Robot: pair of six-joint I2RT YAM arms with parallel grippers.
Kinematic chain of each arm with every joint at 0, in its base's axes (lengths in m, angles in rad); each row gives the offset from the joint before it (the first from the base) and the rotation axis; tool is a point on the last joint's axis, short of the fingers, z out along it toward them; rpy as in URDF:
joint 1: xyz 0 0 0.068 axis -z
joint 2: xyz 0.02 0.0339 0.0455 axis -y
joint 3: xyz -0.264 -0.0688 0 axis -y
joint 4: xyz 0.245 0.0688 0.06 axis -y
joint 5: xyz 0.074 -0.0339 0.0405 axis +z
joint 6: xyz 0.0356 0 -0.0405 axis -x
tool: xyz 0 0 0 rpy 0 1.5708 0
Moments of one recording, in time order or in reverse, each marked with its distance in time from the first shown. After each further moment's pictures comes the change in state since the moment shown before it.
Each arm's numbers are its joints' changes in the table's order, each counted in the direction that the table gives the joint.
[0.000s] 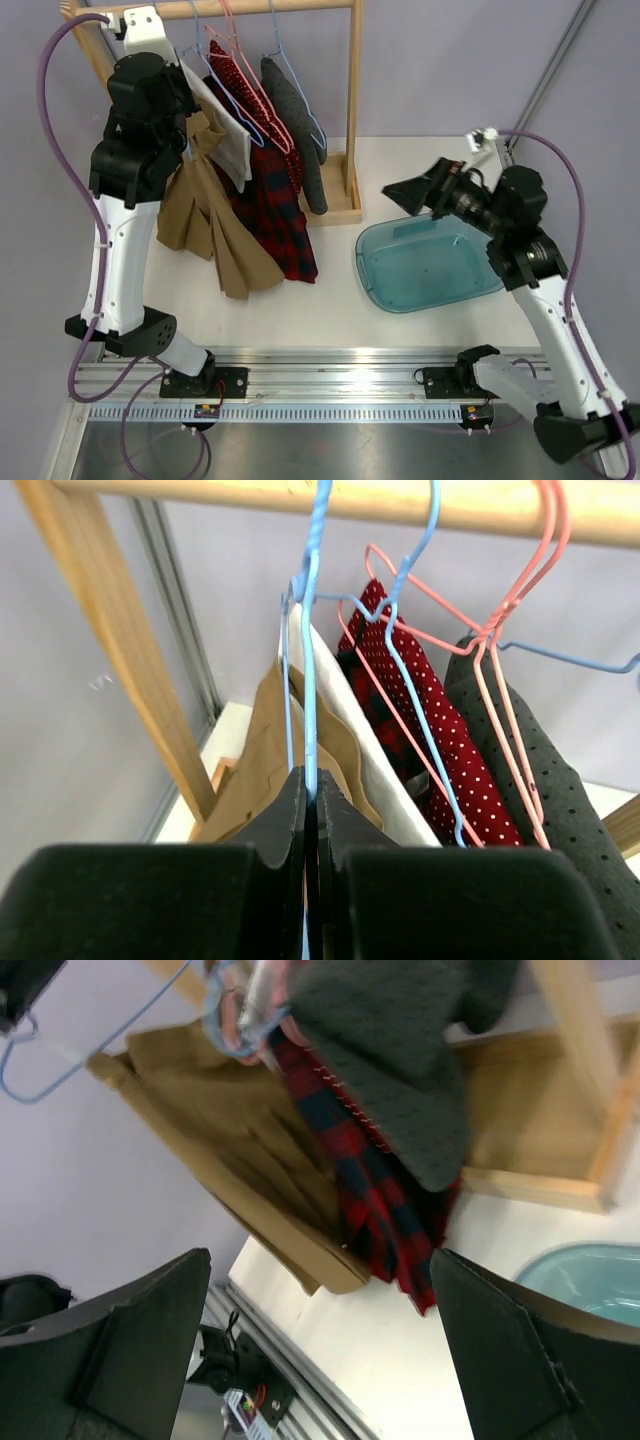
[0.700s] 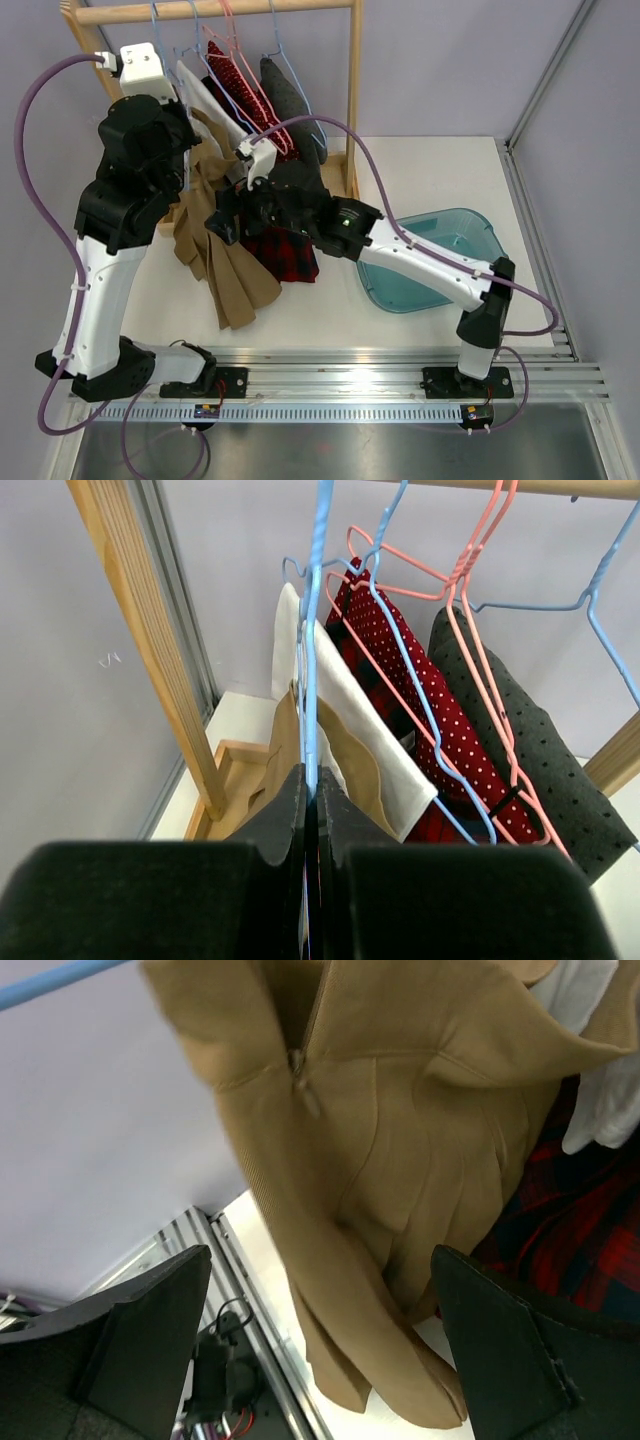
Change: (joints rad) left arm 0.155 0.236 -0.253 0.055 0.129 -0.018; right arm -0.968 -0.882 0.822 -0.061 -0.618 0.330
